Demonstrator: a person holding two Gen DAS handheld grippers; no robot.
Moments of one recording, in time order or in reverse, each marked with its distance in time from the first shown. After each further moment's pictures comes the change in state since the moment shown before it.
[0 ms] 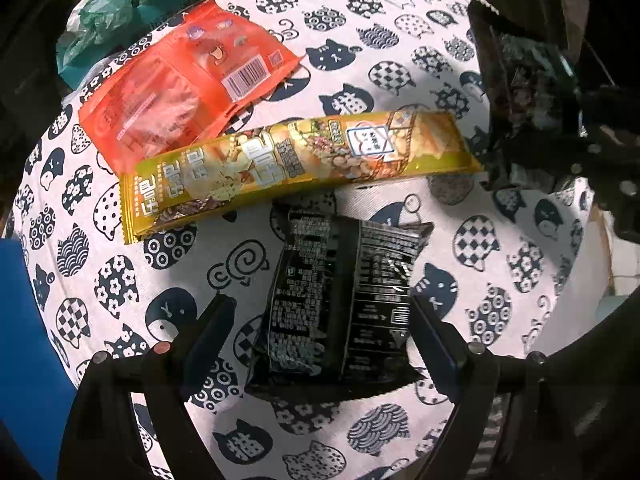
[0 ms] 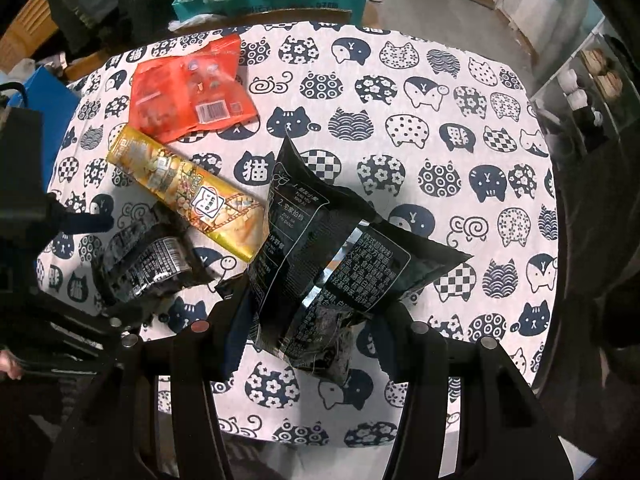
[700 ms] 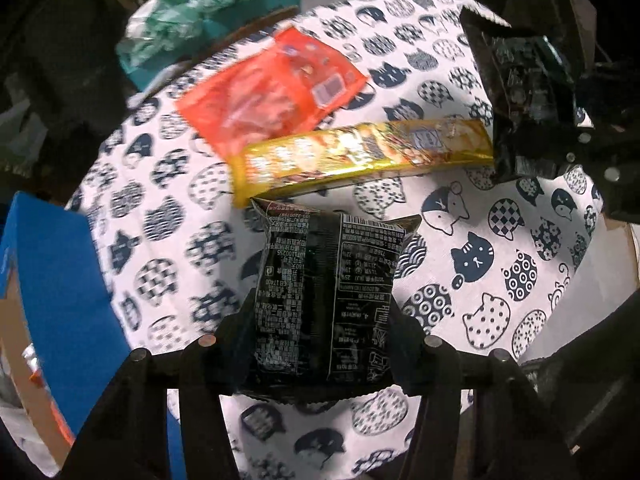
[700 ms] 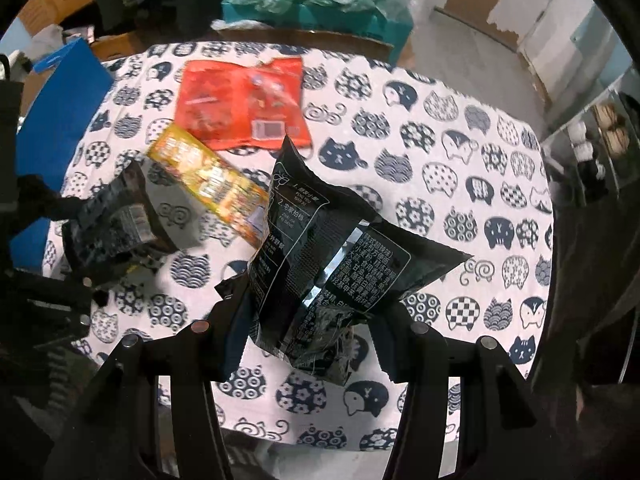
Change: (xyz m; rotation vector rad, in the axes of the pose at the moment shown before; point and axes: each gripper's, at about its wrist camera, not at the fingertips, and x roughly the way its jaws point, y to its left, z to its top) left arm -0.050 0.028 -0.043 -0.026 -0.081 0.141; right arm -0.023 0.052 0.011 -0.149 -0.061 -0.029
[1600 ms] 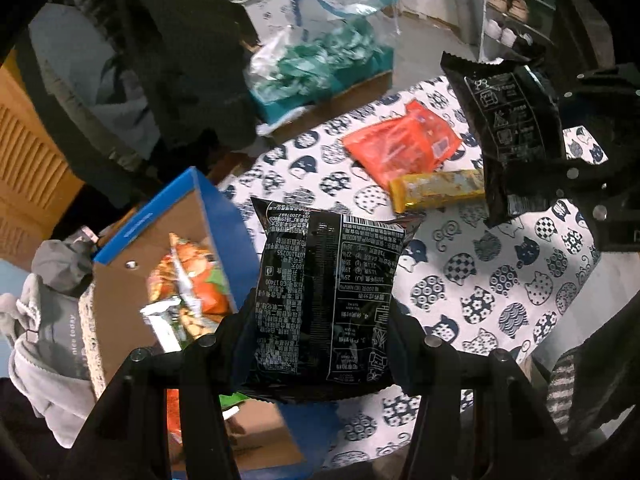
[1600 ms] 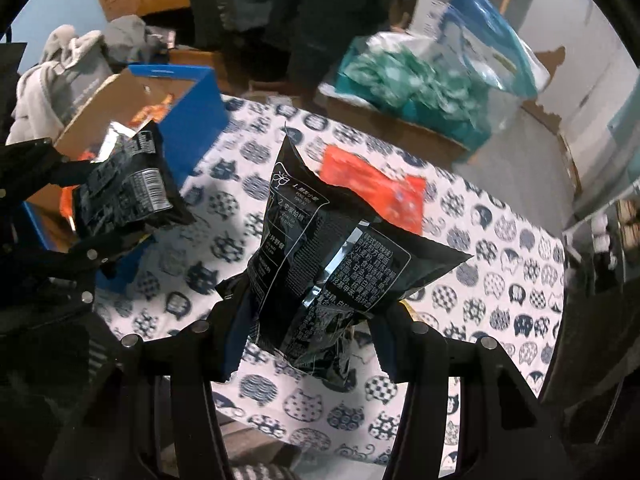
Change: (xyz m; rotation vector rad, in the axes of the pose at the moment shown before) left arm -0.103 0.088 -0.065 -0.084 -0.203 0.203; right arm -0.068 0.122 0.044 -0.204 -0.153 0.080
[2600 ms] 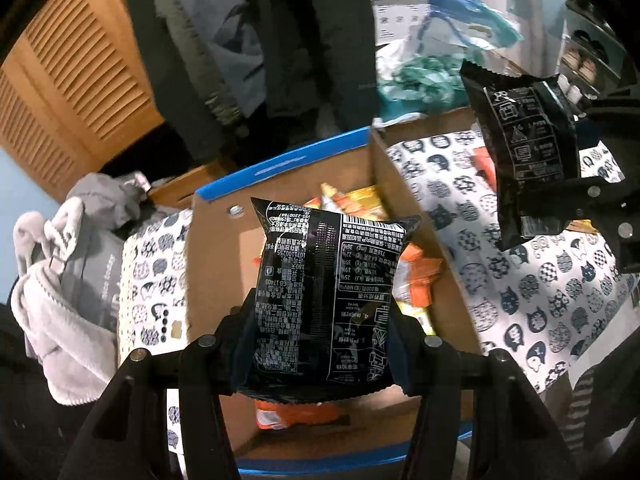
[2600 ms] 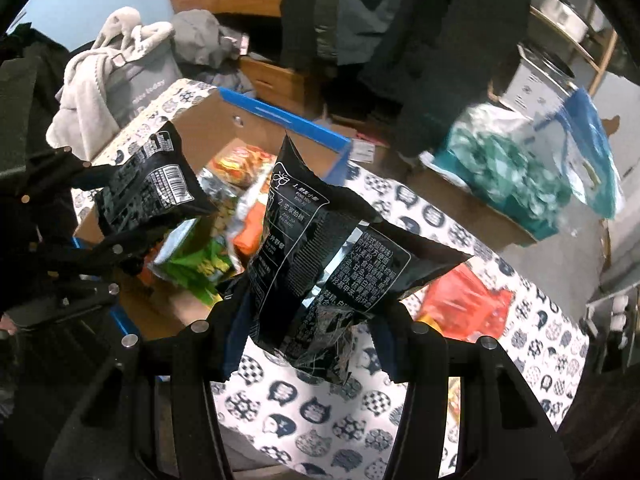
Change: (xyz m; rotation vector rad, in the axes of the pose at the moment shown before) left arm -0.007 0.146 -0.065 -0.237 -0.027 0.094; right arm 0.015 0.129 0.097 -0.166 -0.032 0.117
